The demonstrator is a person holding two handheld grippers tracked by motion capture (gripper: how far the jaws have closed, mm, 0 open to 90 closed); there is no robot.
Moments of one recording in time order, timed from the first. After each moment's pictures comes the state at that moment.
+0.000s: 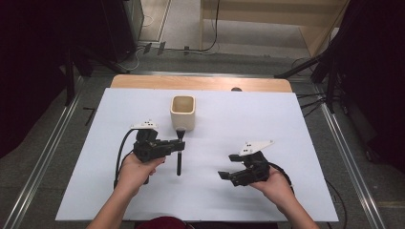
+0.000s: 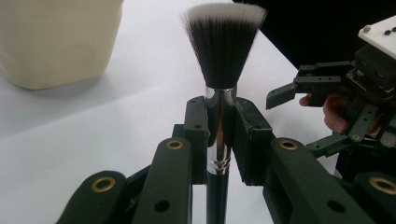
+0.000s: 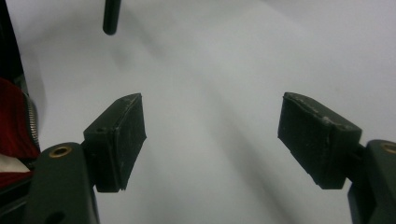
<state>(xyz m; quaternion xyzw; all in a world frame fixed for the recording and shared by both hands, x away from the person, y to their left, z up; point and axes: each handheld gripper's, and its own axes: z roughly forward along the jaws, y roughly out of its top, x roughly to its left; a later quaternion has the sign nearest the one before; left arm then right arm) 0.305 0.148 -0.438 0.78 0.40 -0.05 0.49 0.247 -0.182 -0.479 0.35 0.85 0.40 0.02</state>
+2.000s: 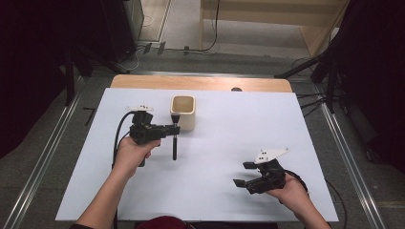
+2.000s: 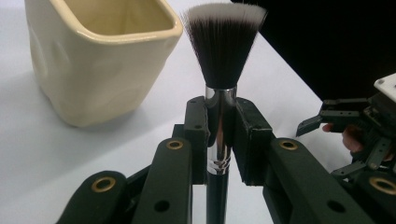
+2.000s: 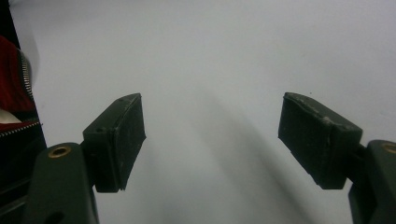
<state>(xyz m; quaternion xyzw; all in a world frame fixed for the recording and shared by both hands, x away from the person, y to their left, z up) 0.353 0.158 -0.428 0.77 0.41 -0.06 0.49 0.229 -0.222 -0.493 0.35 0.85 0.39 0.02</state>
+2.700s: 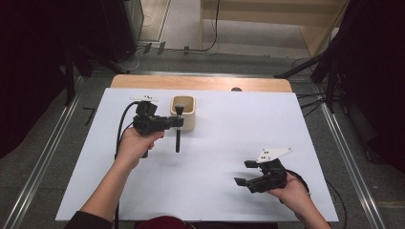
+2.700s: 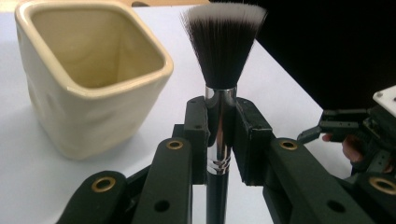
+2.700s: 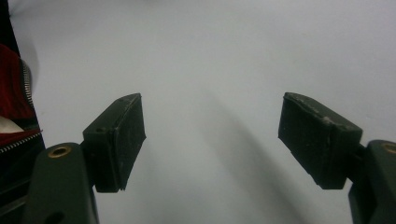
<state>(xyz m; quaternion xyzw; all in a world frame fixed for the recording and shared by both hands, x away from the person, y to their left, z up) 0.368 0.145 -0.406 0.78 0.39 -0.05 0.48 0.228 -0.225 -0.490 0.36 0.84 0.40 0.03</state>
